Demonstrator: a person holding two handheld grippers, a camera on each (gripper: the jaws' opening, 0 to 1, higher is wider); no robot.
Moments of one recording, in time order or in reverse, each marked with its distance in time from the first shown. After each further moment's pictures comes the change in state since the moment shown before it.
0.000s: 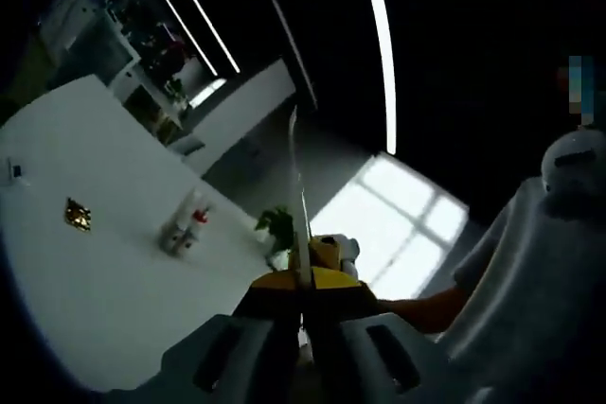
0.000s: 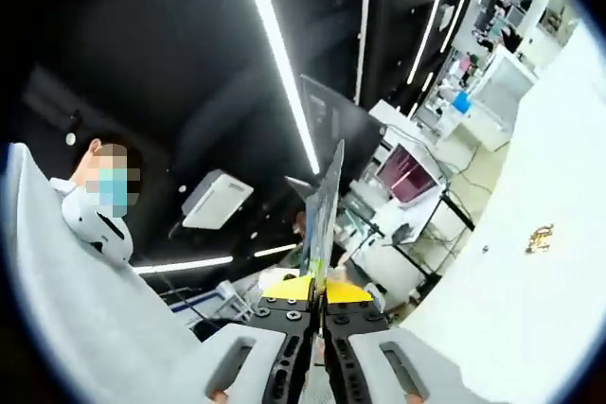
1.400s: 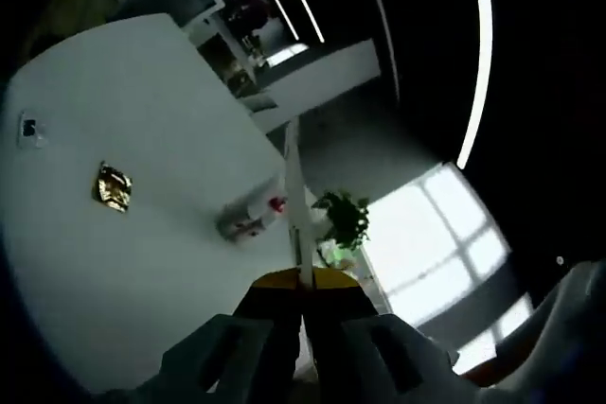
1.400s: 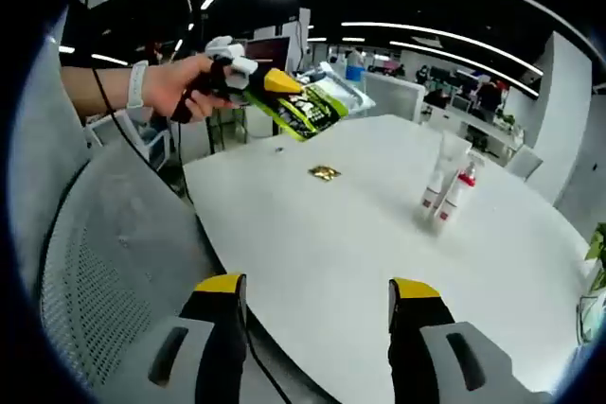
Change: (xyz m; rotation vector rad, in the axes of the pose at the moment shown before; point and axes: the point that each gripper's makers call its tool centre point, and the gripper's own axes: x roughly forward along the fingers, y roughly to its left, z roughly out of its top) left arm 0.090 0.149 0.006 -0.308 0.179 0.276; right arm -0.188 -0.106 -0.068 -0.658 0.522 -0.966
